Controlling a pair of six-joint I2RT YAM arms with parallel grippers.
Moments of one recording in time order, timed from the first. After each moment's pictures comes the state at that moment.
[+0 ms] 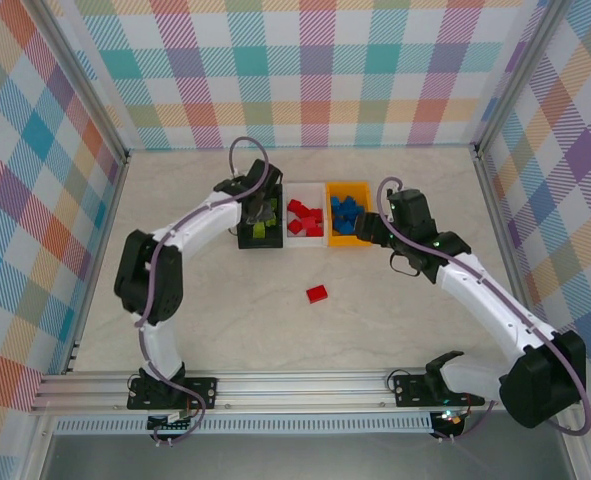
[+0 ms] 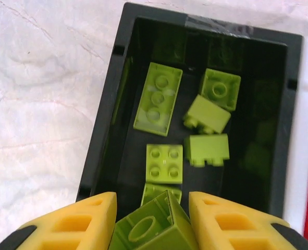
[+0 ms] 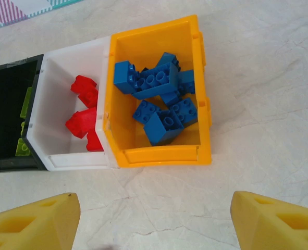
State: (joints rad) left arm -0.50 1.91 1.56 -0.73 -0.37 -0.63; right arm 0.44 1.18 0.96 -0.50 0.07 0.49
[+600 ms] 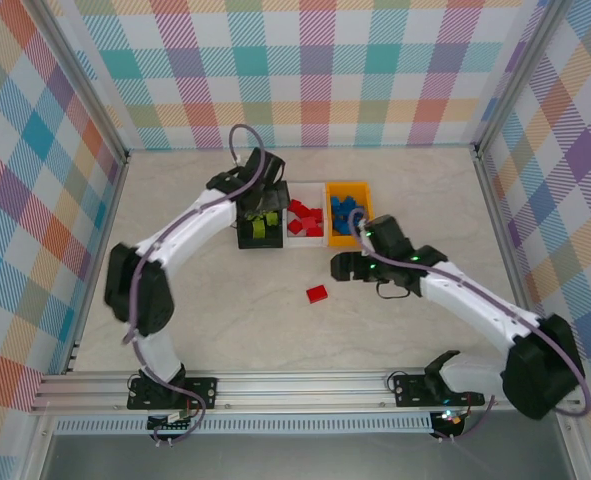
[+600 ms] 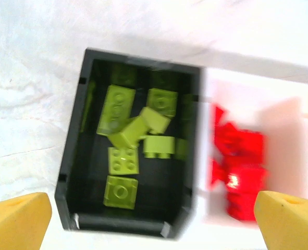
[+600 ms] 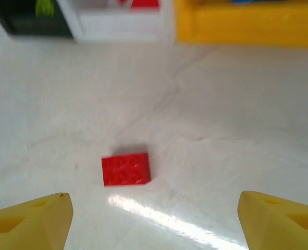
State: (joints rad) left arm -0.57 1.74 1.58 -0.76 -0.33 -0.63; right arm 0.62 1.26 0.84 -0.54 -0.15 0.47
